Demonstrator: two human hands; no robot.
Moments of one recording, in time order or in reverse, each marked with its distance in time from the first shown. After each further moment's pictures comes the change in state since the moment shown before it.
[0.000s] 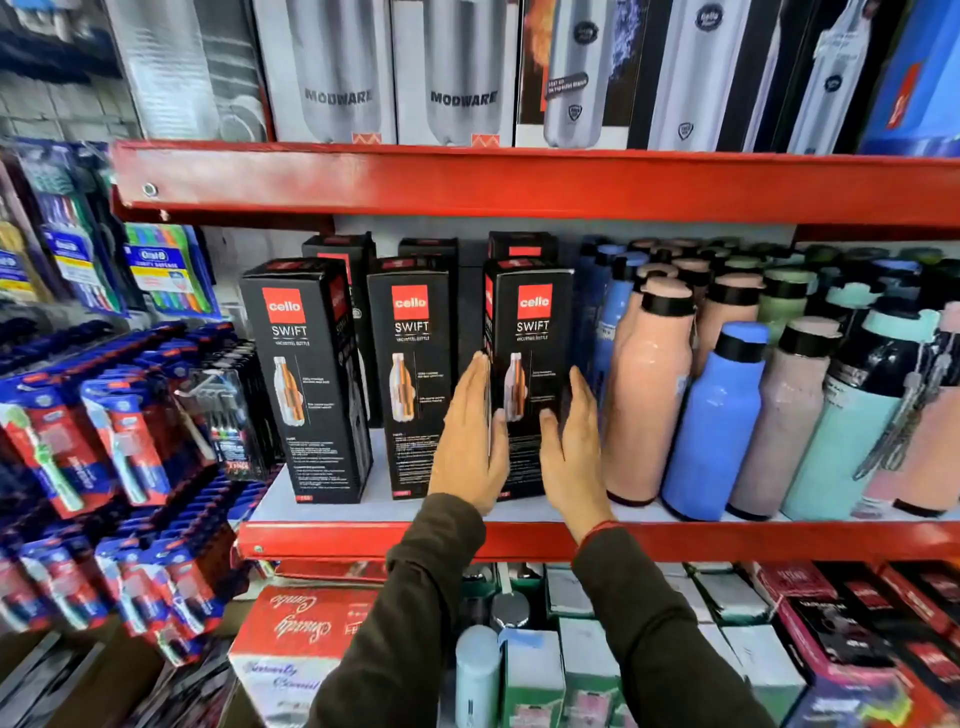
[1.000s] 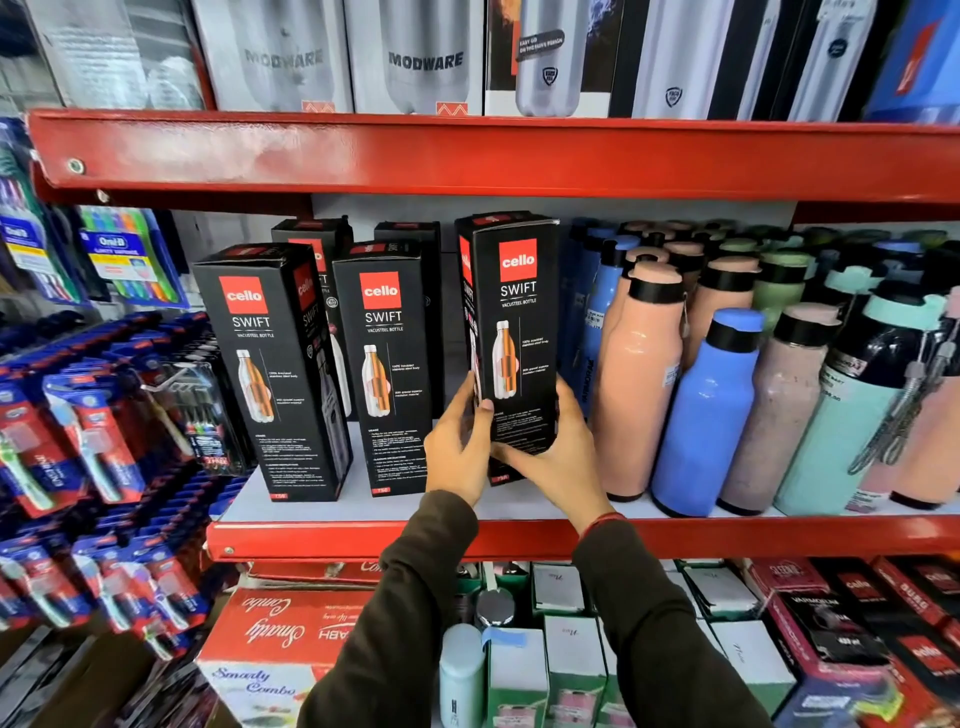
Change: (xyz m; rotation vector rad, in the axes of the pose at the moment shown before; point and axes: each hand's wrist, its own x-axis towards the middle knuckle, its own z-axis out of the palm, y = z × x) left_hand 0.001 -0.004 0.029 -0.470 0.064 -0.554; right_hand 0.012 0.033 -0.007 0.111 -0.145 0.079
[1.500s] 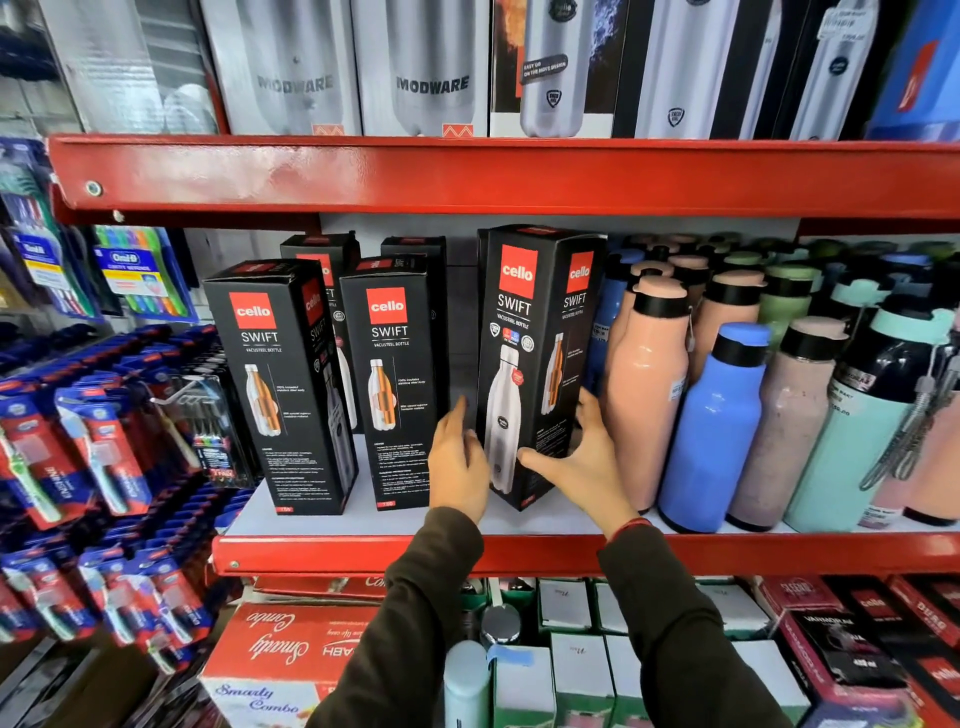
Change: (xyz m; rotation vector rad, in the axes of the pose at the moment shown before) left_hand 0.003 -0.010 -0.002 0.244 0.051 0.055; right_hand 0.009 0.004 -0.016 0.118 -0.033 0.115
